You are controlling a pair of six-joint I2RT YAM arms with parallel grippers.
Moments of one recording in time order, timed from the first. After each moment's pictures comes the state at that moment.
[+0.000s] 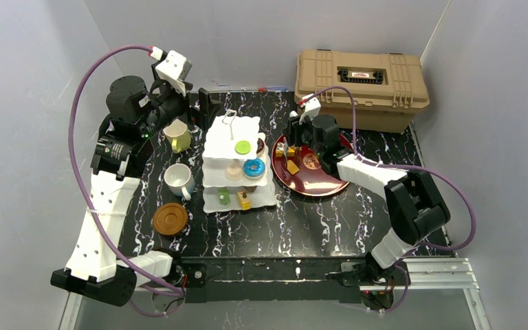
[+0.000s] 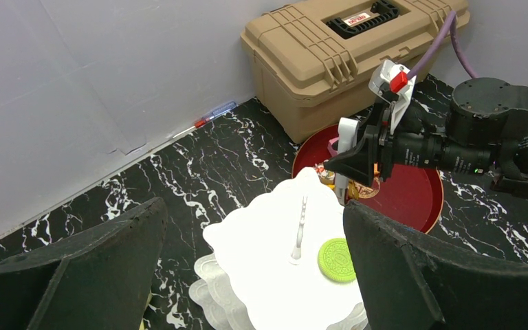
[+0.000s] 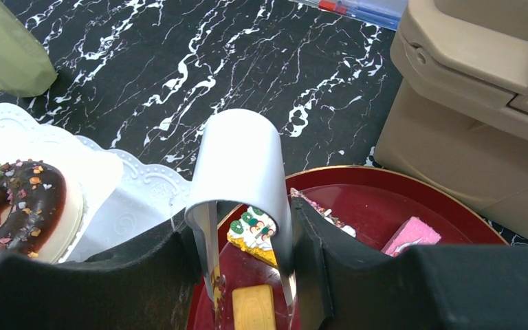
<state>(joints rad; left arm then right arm) -0.28 1.16 1.61 -0.58 0.35 0.10 0.56 1.61 0.96 0.41 -0.02 0.11</state>
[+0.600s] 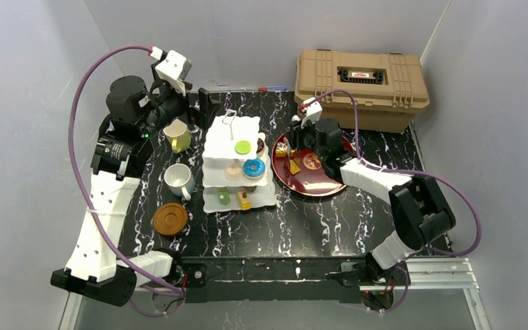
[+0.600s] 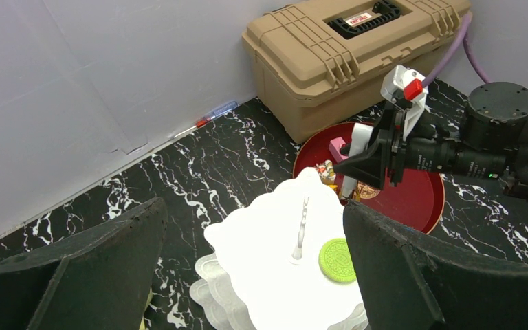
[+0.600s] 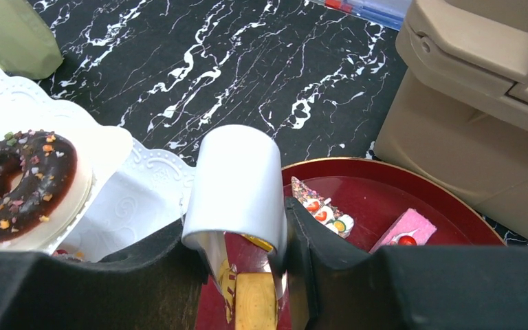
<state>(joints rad) -0.28 1.16 1.61 -0.58 0.34 0.10 0.55 1.58 0.92 0.43 -0.04 0.07</state>
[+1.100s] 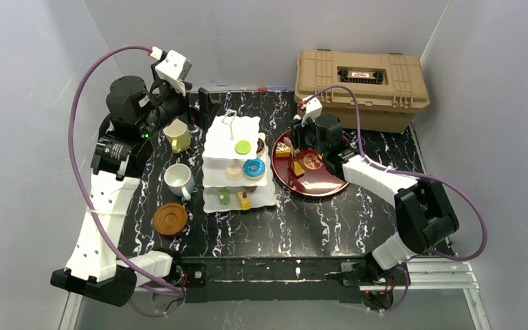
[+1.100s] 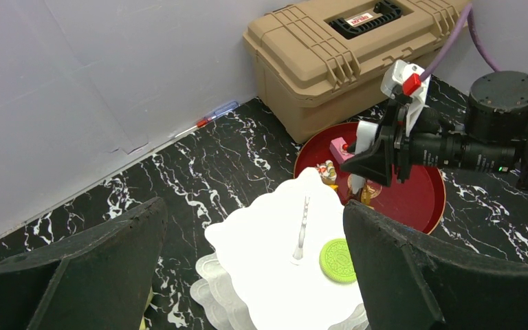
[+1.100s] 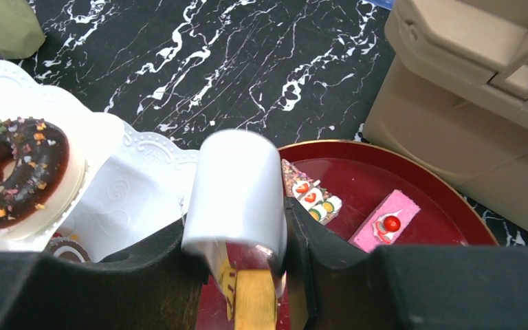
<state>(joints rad) -0.28 1.16 1.61 -0.58 0.34 0.10 0.55 1.54 0.94 0.32 -0.03 0.05</state>
